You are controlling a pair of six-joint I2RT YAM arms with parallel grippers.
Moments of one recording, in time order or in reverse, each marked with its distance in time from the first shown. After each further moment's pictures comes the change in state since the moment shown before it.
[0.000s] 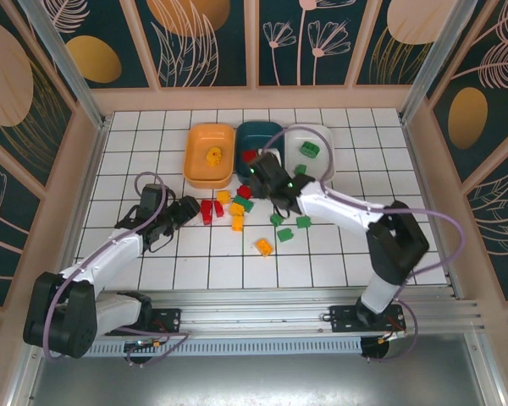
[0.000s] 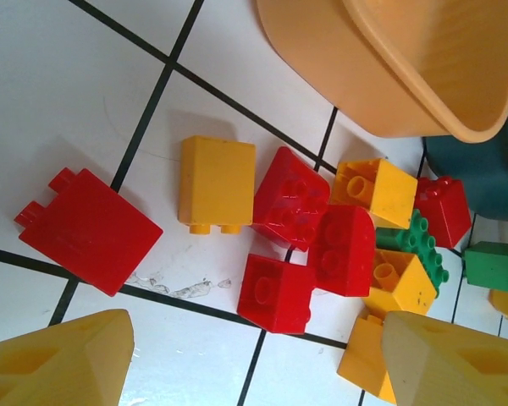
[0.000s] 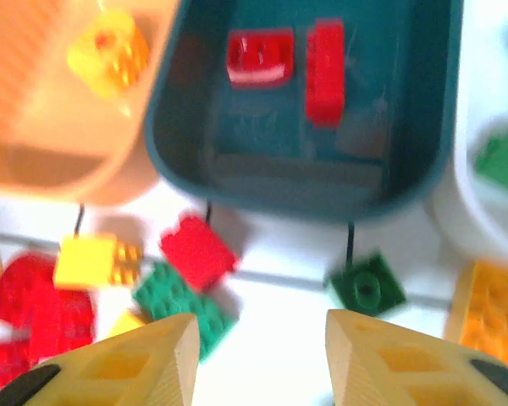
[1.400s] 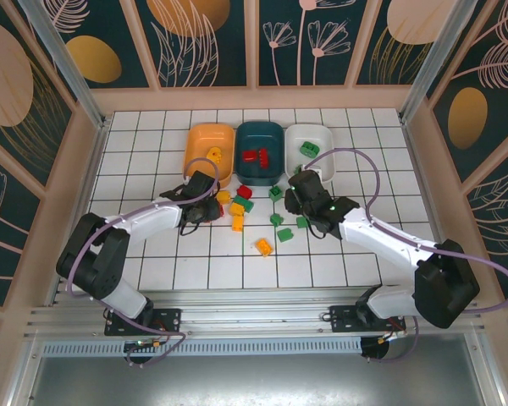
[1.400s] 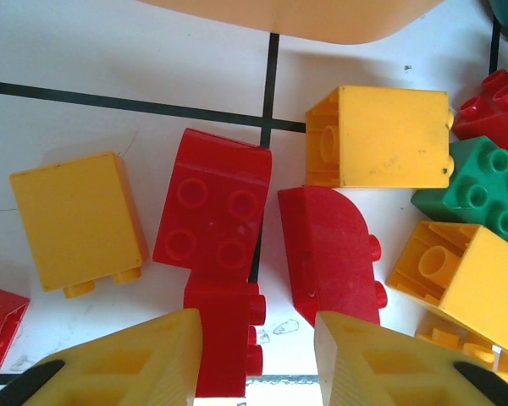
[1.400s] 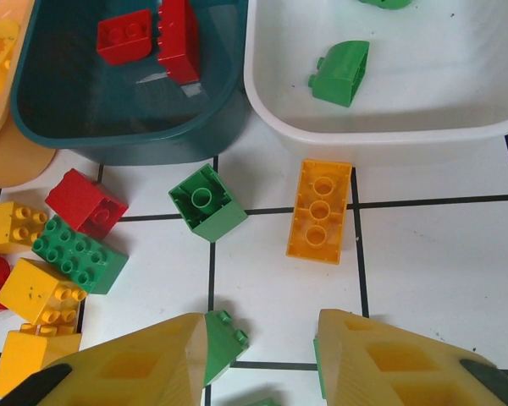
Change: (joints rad) left arm -0.262 0.393 0.308 -0.151 -0.251 0.218; right arm -0.101 -0.343 -0.312 0.010 0.002 0.076
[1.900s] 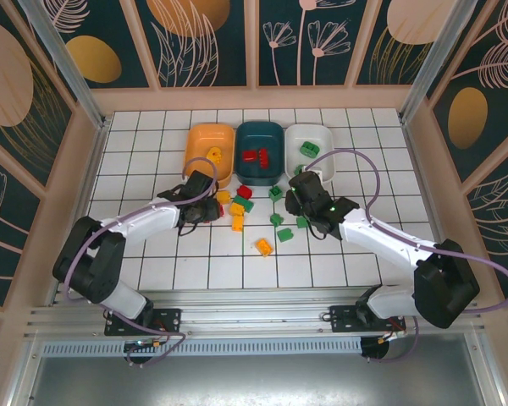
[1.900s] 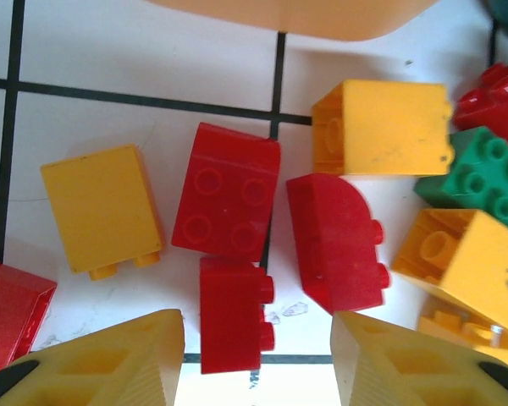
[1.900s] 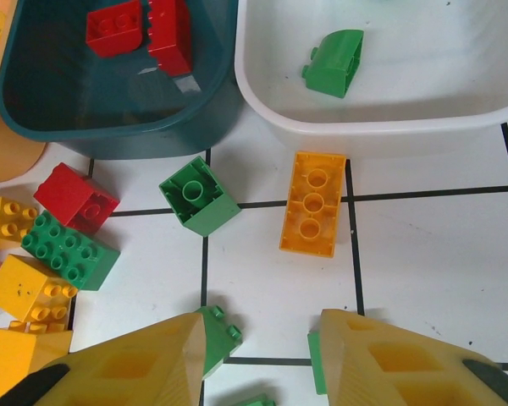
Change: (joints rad) left arm 0.000 -0.016 0.003 -0.038 -0.010 0.019; right arm -0.003 0.000 -0.014 0.001 0.000 0.005
